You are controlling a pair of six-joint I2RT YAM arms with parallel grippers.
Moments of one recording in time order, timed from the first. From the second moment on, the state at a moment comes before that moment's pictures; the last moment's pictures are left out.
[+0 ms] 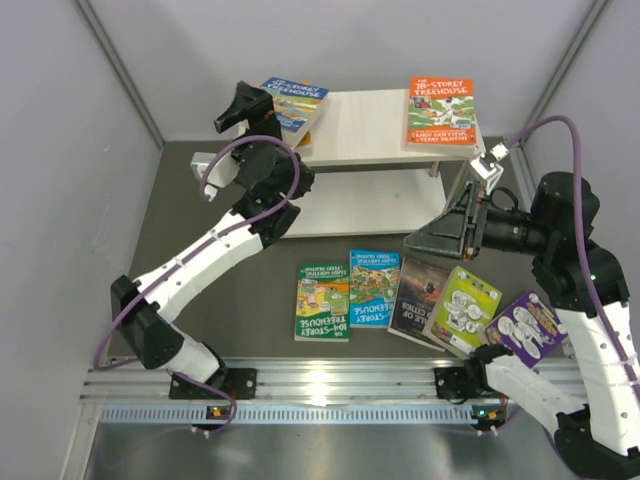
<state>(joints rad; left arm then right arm) -0.79 1.51 1.51 0.63 -1.52 -0.98 0.31 0.87 1.38 -0.75 -0.93 0.87</state>
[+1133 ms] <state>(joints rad) -0.77 1.34 1.56 0.09 -1.28 -0.86 0.44 1.35 1.55 -0.20 -0.62 1.15</state>
